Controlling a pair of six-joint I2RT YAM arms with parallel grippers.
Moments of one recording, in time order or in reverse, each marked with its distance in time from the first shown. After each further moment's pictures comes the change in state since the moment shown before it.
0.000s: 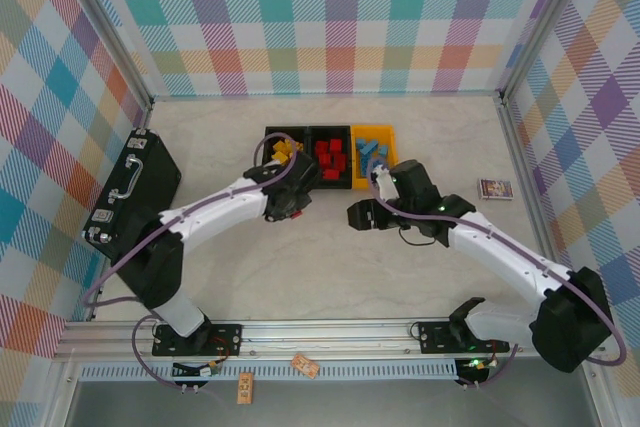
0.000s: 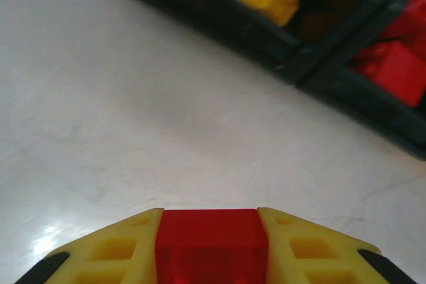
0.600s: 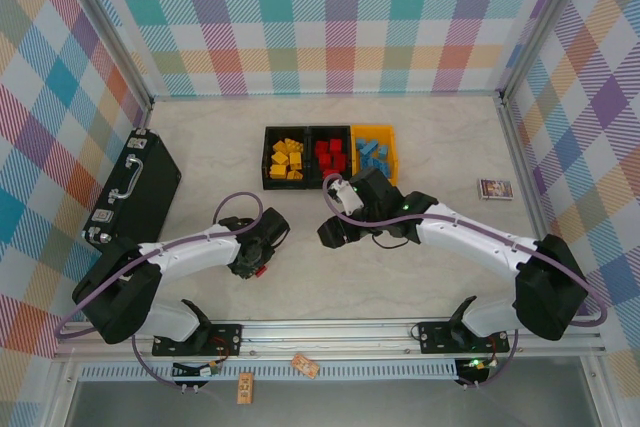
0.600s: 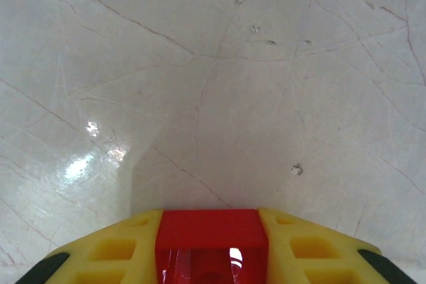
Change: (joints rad) left arm -0.002 -0.275 -0.585 0.025 0.030 -0.340; right arm 0.214 0.193 0.116 0.002 0.001 -0.126
